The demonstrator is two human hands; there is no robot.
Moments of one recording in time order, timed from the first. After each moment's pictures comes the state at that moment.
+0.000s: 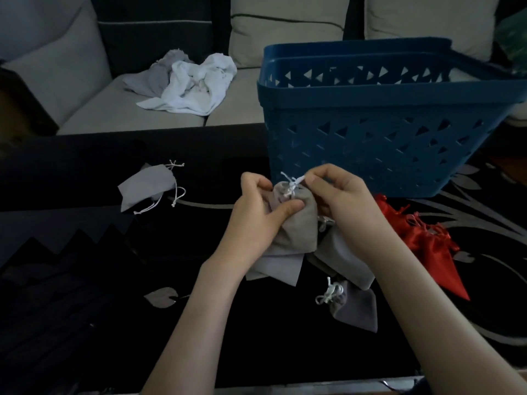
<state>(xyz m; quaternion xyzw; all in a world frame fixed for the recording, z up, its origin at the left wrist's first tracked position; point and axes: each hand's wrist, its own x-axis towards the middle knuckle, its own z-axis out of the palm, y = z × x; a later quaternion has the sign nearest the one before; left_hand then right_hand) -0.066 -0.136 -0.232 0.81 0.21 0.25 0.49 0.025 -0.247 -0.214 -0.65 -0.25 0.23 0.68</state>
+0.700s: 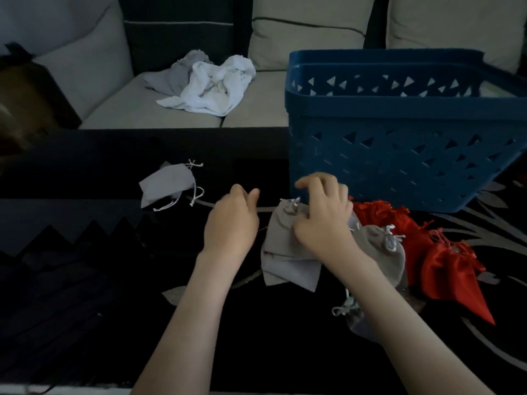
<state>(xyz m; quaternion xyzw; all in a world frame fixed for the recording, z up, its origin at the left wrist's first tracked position) -0.081 -0.097 -0.239 0.87 0.38 0.20 0.25 0.006 -0.208 -0.247 -0.85 -0.38 -0.08 0.36</state>
